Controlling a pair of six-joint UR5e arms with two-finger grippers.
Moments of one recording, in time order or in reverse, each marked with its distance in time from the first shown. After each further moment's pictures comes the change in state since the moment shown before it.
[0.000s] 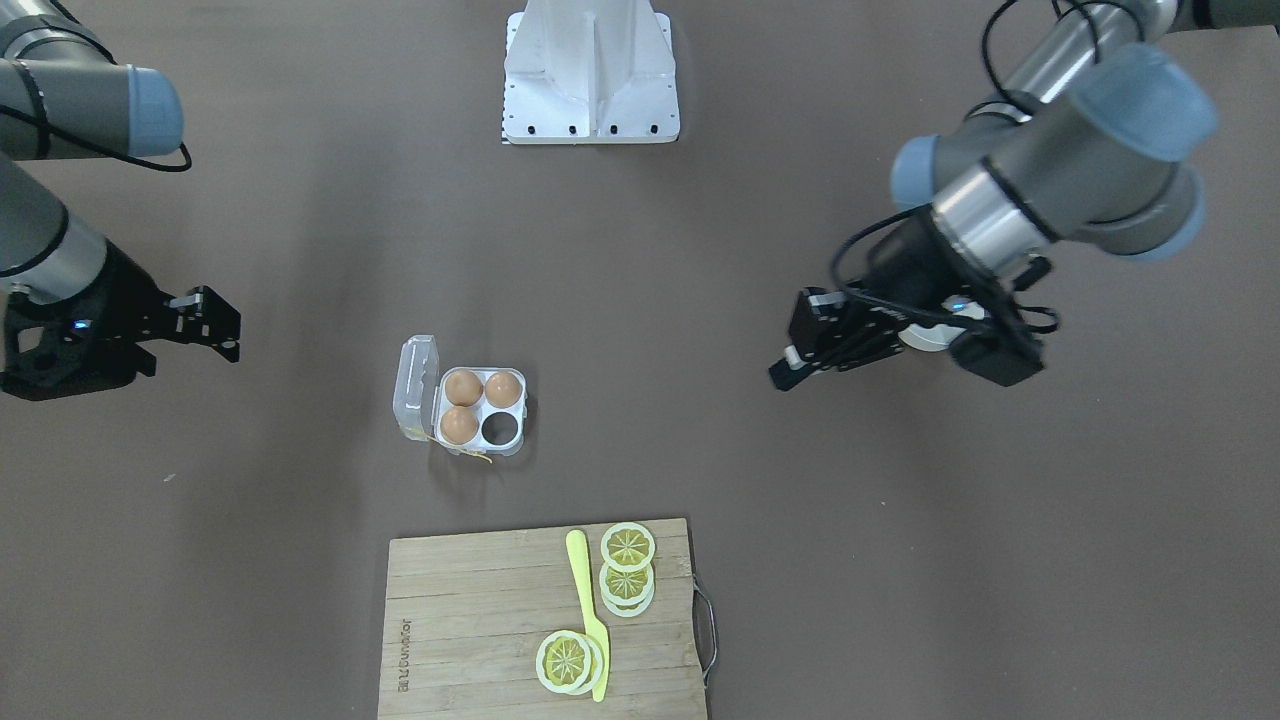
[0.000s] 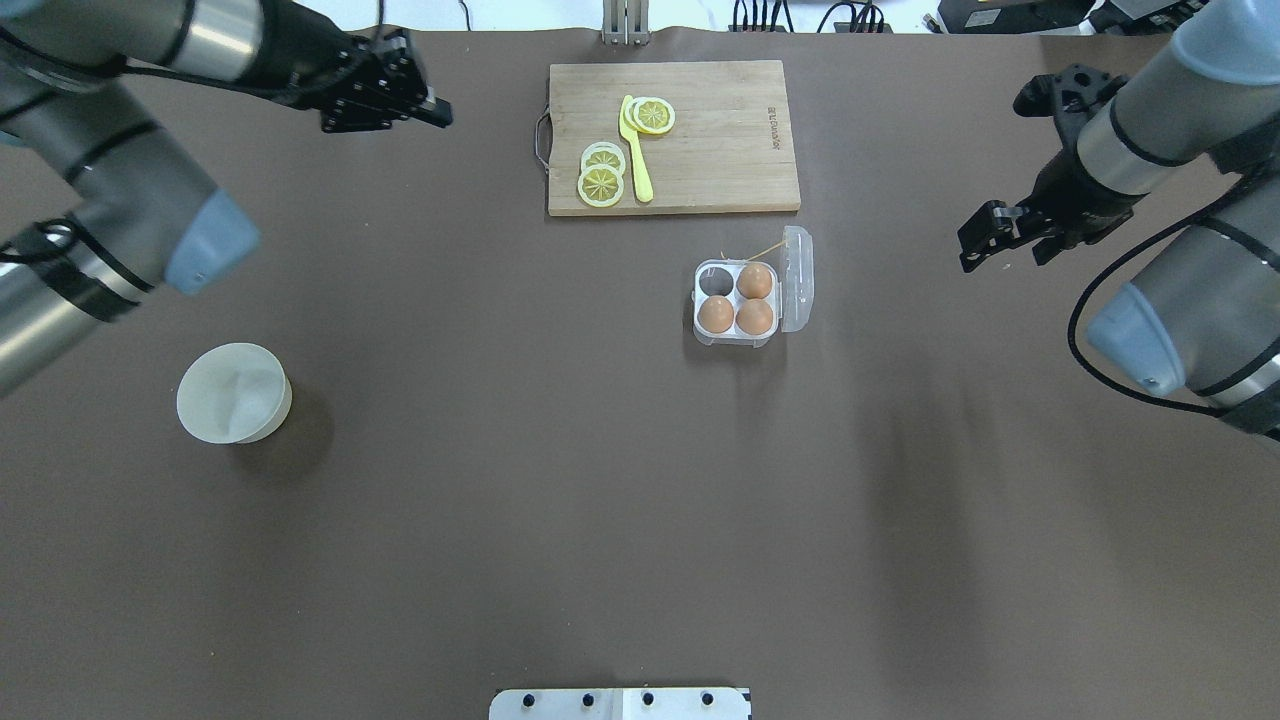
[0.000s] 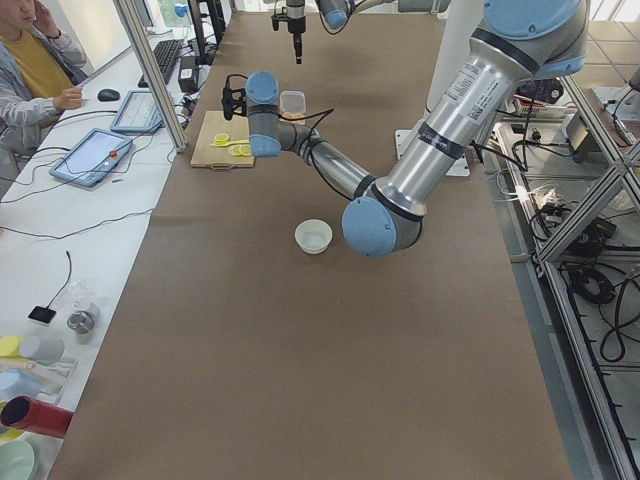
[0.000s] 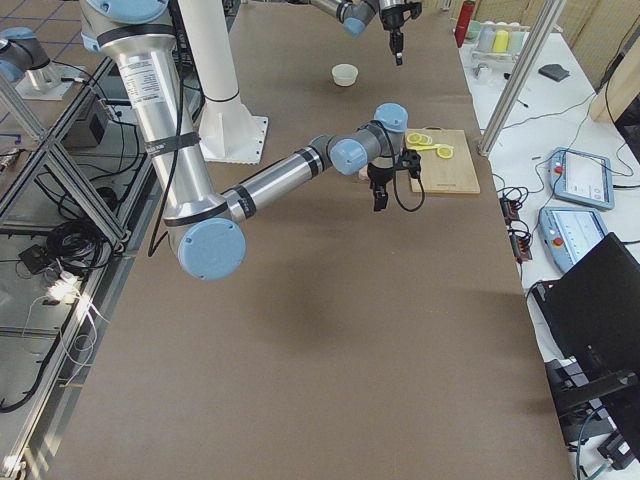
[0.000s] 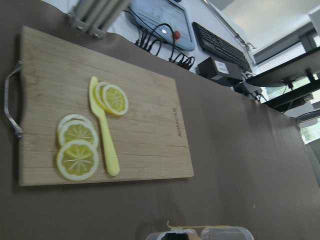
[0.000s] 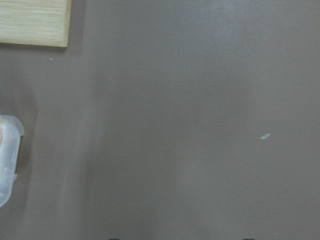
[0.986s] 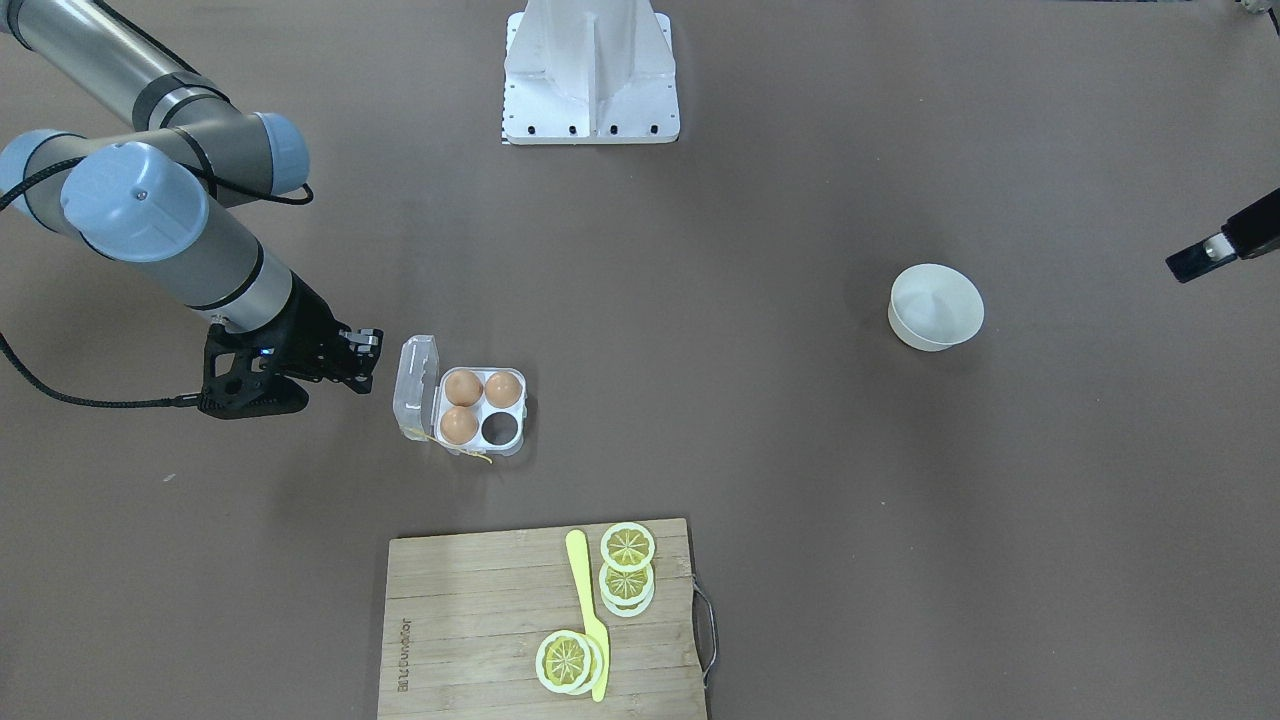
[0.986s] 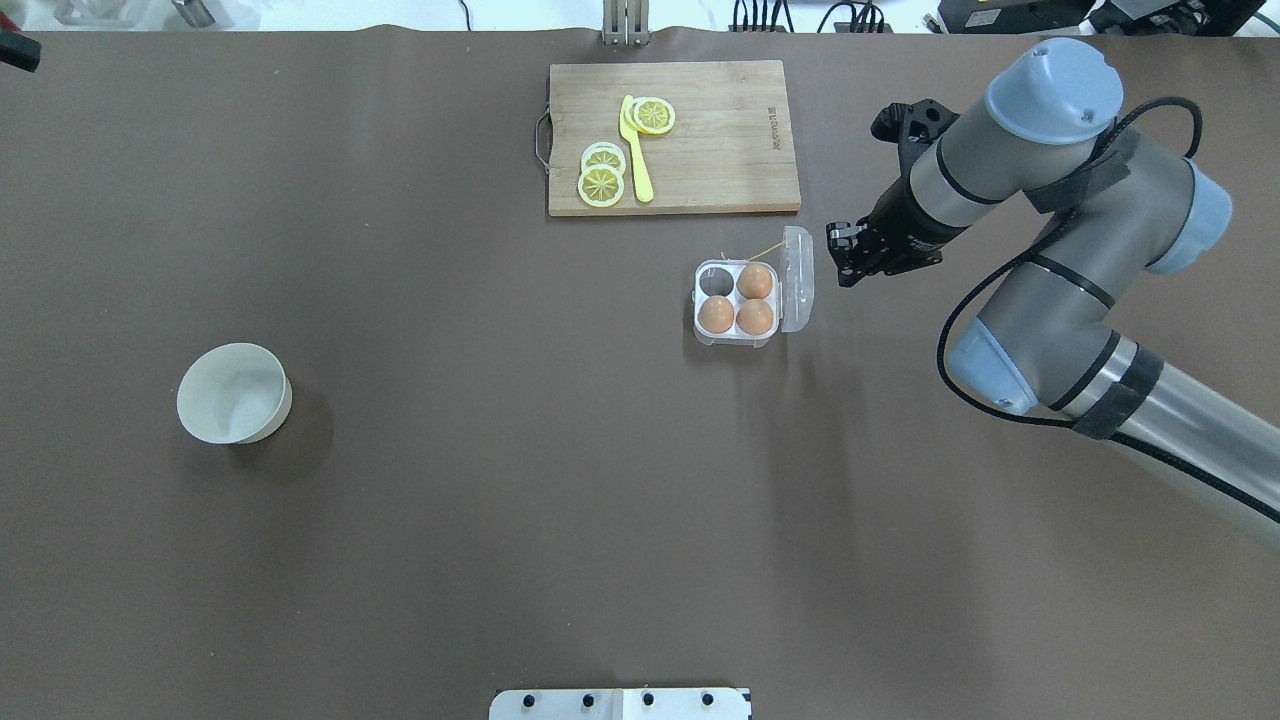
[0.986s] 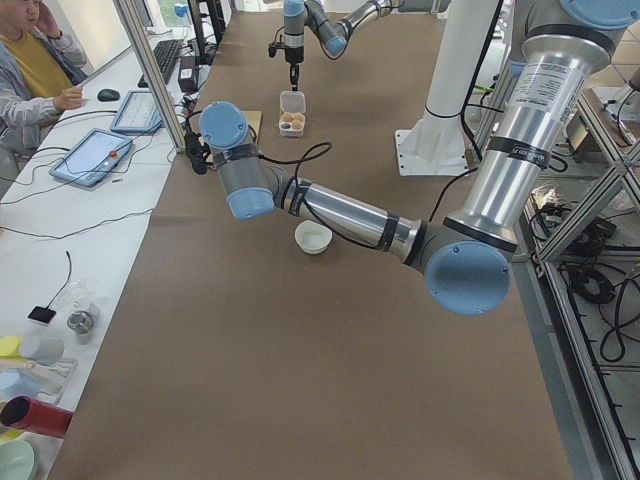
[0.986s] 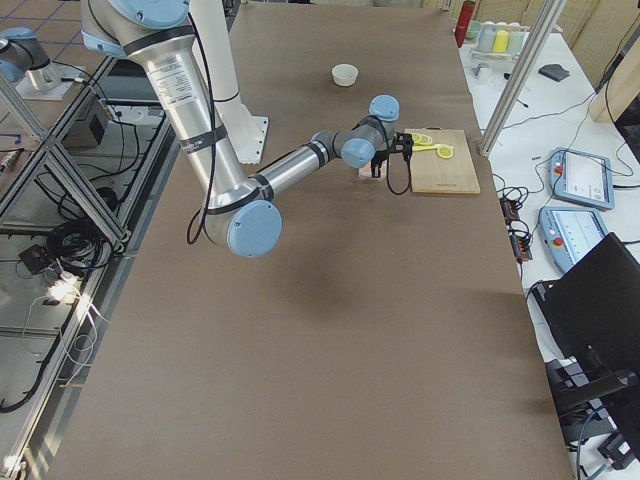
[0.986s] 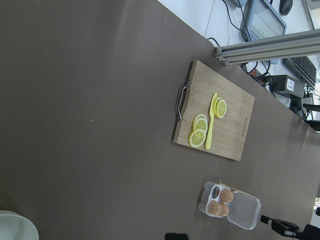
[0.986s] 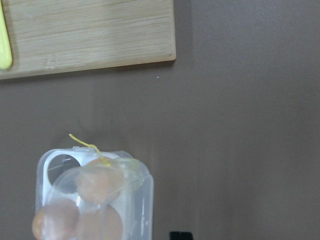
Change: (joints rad) left arm -0.399 0.235 -0.035 -0.006 -0.479 0.026; right arm -0.133 0.147 -0.183 0.293 -0.013 0.381
